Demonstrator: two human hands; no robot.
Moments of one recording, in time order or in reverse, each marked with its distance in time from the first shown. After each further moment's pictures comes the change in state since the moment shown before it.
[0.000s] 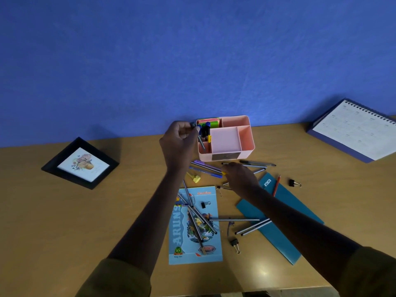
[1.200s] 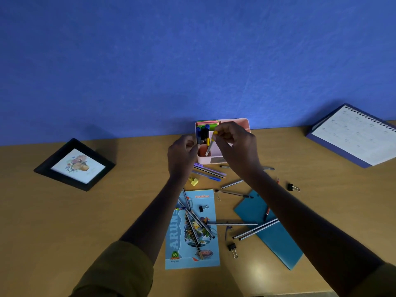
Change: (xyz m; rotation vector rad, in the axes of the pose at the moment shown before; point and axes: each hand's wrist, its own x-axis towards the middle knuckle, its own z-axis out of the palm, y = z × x) left_hand -0.005 -0.063 0.023 0.303 -0.186 0.094; right_hand 0.046 -0.056 -0.115 0.587 0.540 -0.032
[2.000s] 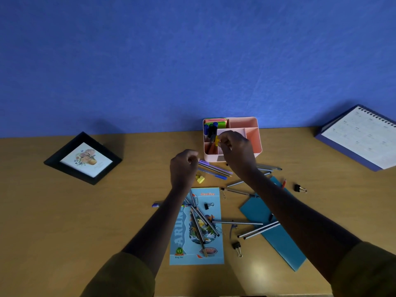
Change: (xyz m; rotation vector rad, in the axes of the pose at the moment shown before) left_hand -0.042 -0.032 -0.006 0.007 -0.047 -0.092; right_hand -0.010 0.052 0.042 -0.238 -0.100 -0.009
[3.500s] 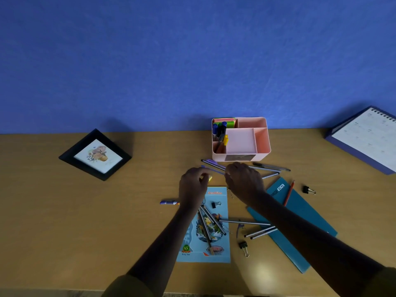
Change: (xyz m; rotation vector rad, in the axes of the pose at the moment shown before) left_hand -0.056 -0.001 -0.009 0.031 -0.101 -0.019; right_hand -0.076 -0.005 0.008 -0.444 -0.353 -0.069
